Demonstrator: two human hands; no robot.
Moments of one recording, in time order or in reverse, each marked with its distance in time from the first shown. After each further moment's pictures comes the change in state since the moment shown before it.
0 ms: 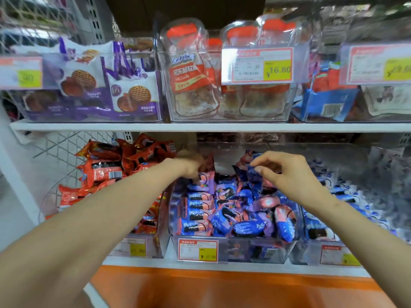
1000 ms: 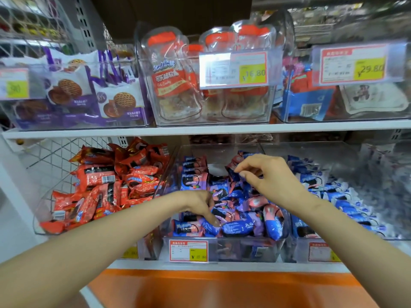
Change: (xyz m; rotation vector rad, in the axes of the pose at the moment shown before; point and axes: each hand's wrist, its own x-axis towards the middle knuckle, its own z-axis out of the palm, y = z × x) left_hand -0.041 0.057 0.033 -0.582 -0.373 0.031; right_hand -0.005 -0.001 0.001 -0.060 -0.071 -0.055
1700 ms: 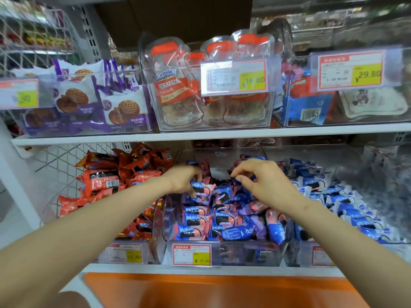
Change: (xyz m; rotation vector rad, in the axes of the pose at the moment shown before) left_hand -0.010 -0.024 -0.055 0.427 0.410 0.071; right_hand 0.008 0.000 0.011 -0.056 -0.027 -0.018
